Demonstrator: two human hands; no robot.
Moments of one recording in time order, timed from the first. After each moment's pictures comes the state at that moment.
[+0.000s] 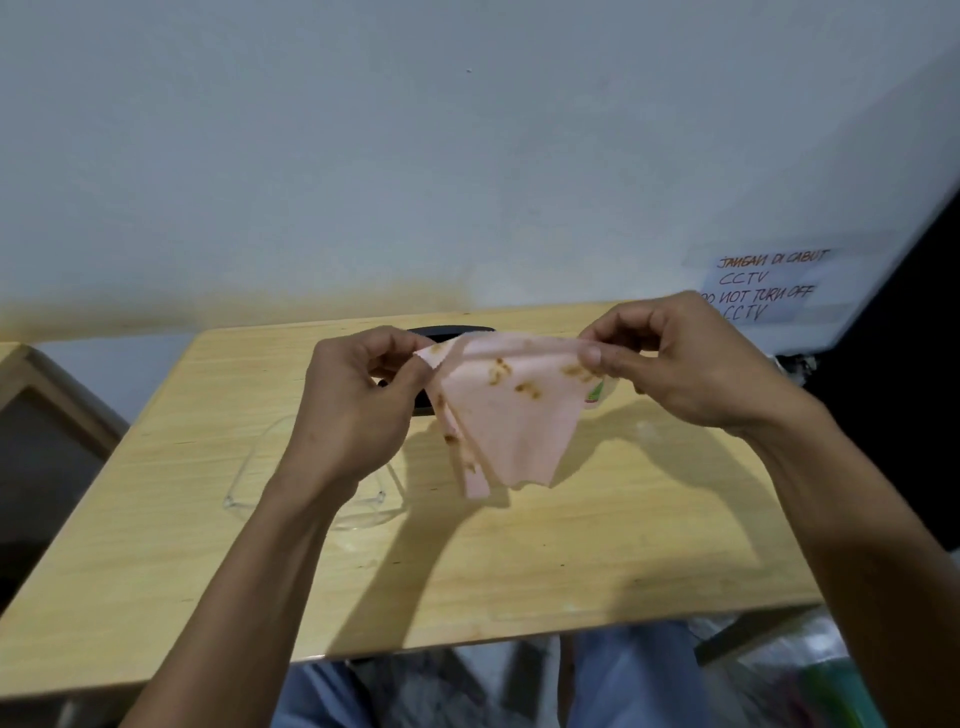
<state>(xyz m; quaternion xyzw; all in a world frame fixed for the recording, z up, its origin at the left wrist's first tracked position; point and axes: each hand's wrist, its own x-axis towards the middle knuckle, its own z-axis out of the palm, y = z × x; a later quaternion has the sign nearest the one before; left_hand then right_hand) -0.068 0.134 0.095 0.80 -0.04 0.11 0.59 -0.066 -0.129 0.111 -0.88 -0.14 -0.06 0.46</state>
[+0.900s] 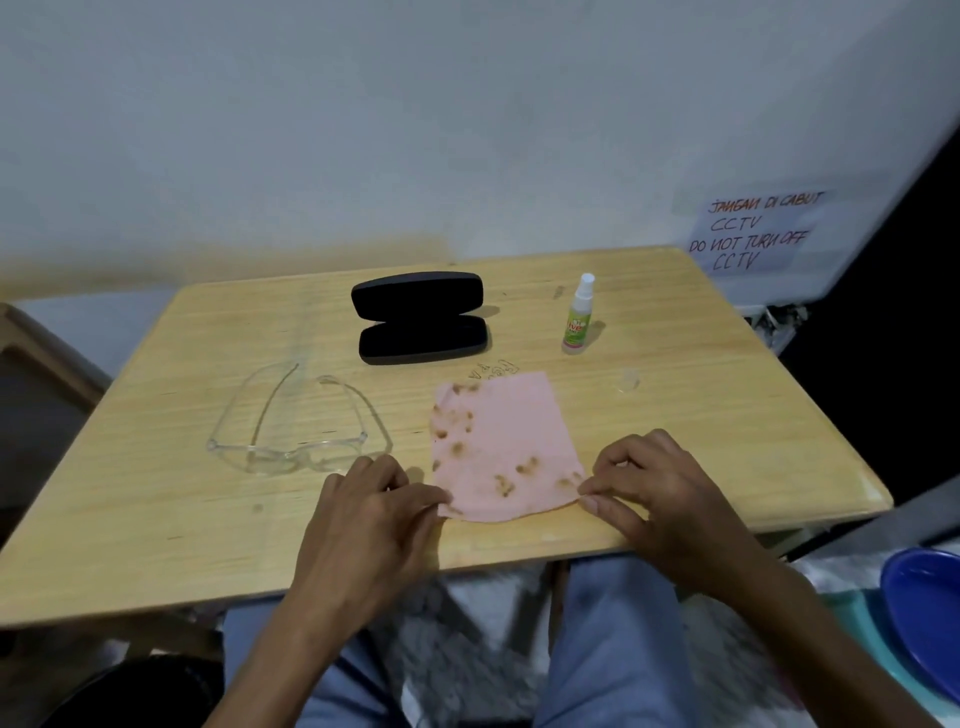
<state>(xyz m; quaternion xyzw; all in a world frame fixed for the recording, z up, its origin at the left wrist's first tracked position) -0.155 0.155 -0.023 0.95 -0.21 0.10 0.19 -0.164 -0.148 -0.041 -0.95 -0.17 -0.14 0.23</state>
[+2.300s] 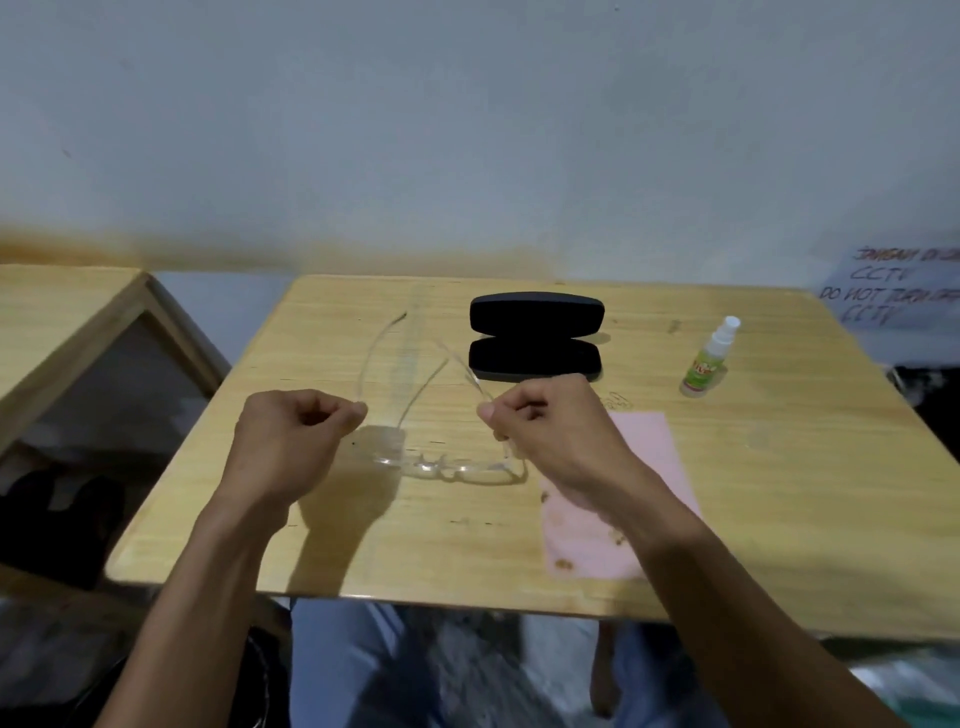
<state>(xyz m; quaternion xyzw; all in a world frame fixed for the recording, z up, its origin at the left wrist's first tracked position) -0.092 0.274 0.032 0.82 0.20 0.07 0.53 -0.068 0.036 0.027 -0.84 -0.05 0.07 0.54</state>
